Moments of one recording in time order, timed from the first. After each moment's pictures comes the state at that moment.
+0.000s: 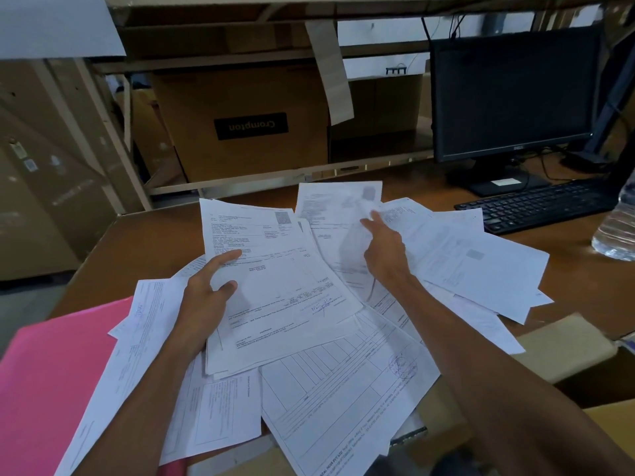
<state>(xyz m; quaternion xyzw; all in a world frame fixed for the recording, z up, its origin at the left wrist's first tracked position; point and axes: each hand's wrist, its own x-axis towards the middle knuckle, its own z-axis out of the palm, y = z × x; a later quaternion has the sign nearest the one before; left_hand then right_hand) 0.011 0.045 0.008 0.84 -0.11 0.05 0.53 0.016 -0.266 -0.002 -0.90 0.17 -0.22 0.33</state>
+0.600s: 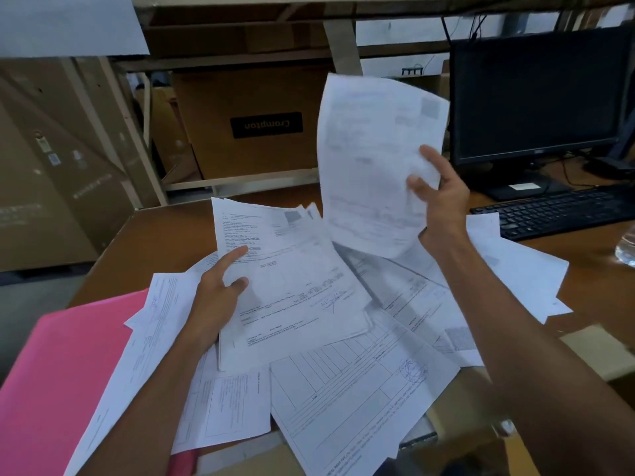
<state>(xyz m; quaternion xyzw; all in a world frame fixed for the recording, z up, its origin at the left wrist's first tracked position) 0.016 0.047 0.005 0.84 -0.08 0.05 0.53 -0.015 -0.297 0.079 -0.49 -0.03 -0.35 0.80</state>
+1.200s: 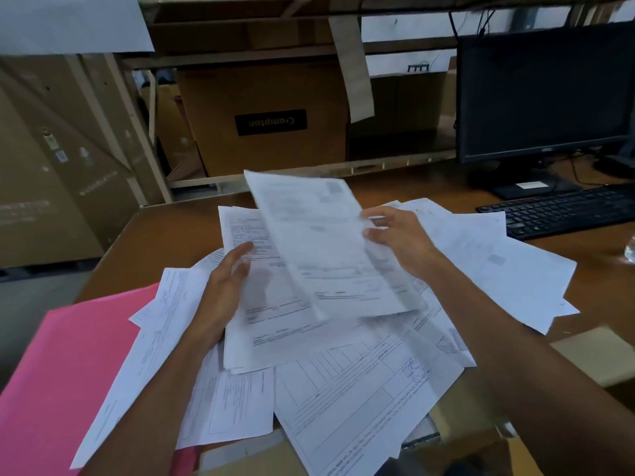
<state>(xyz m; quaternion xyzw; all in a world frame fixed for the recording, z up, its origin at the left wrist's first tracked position) 0.006 0.041 0.011 0.78 -0.07 0.02 0.62 0.000 -0.272 0.035 -0.73 0.04 -0.15 0.66</state>
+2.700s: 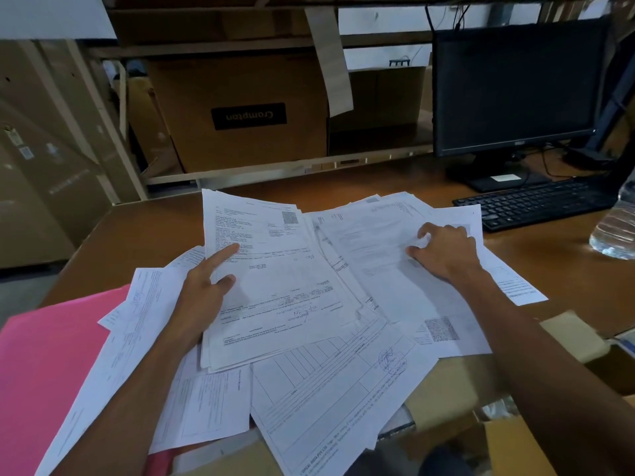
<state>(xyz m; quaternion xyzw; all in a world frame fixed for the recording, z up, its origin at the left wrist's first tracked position) 0.000 0.036 0.012 0.84 -0.10 0.03 0.54 -0.032 -0.374 -0.005 -0.95 0.25 -0.14 0.16</state>
